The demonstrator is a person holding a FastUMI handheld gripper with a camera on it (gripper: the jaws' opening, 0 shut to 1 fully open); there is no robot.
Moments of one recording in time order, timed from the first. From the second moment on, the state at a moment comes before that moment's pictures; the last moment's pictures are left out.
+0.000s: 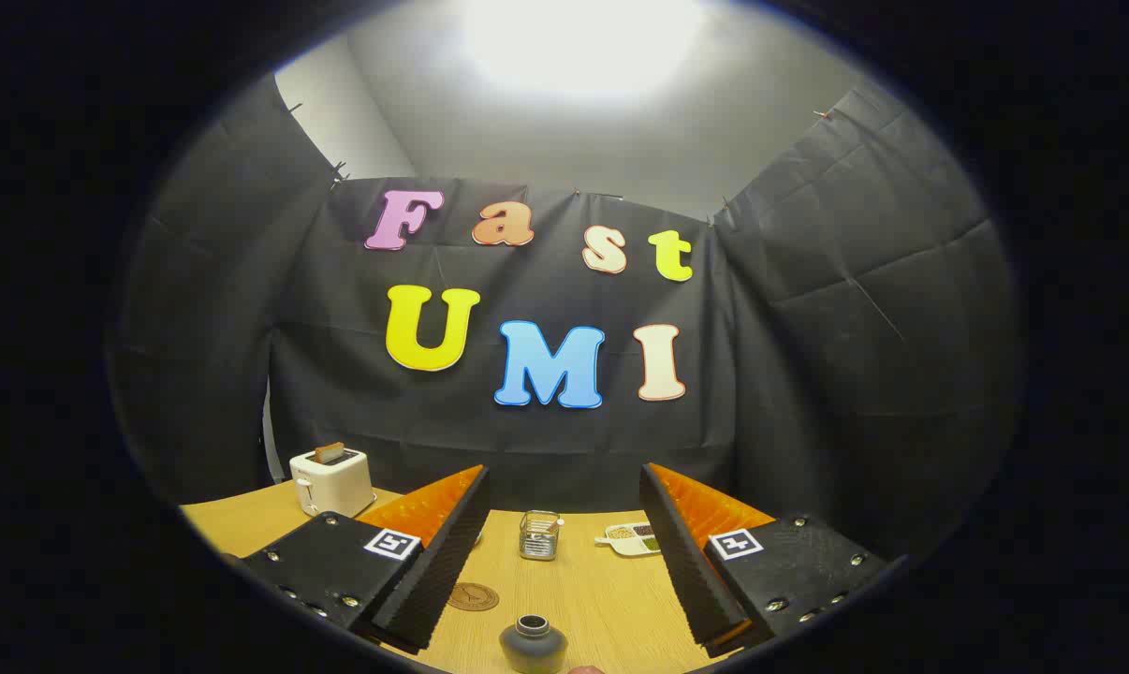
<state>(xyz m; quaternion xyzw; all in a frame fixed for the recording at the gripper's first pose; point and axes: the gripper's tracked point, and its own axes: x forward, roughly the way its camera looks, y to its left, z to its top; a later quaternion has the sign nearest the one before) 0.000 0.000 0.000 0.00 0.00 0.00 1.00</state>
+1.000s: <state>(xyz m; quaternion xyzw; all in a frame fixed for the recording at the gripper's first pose) 0.003 0.010 -0.019 0.04 0.00 0.04 1.00</state>
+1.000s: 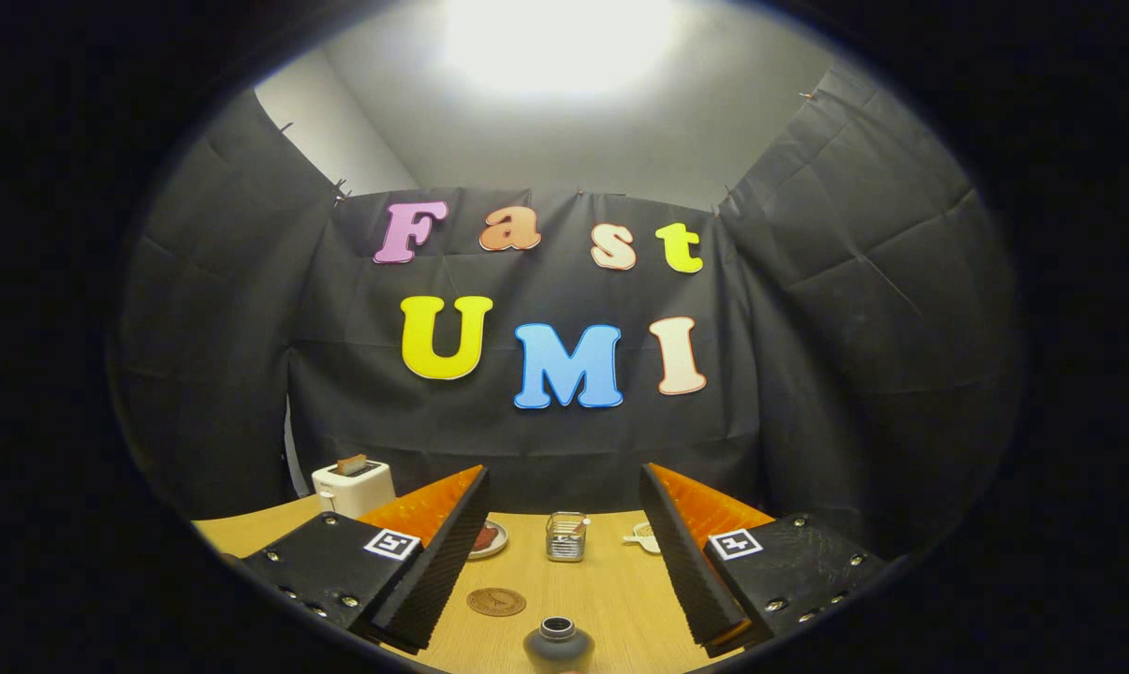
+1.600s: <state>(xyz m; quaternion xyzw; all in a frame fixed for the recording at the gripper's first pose) 0.006 0.014 -0.106 0.05 0.08 0.08 0.99</state>
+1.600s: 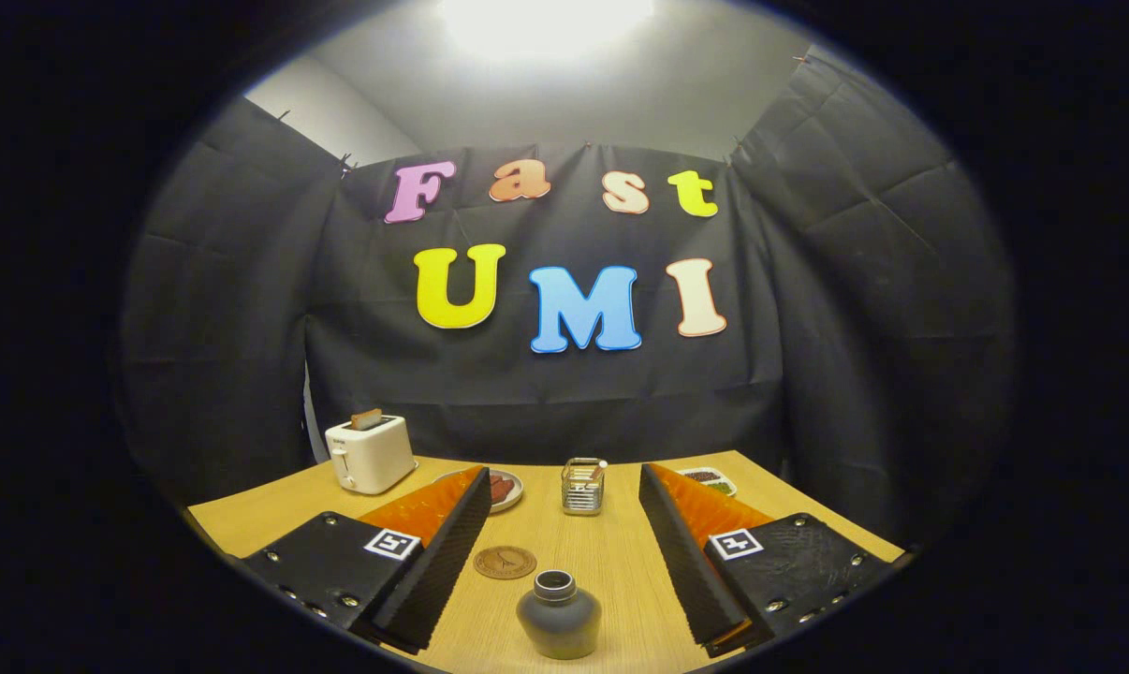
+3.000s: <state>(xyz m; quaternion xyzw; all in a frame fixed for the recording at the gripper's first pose) -0.019 0.034 -0.288 0.04 0.25 0.12 0.96</state>
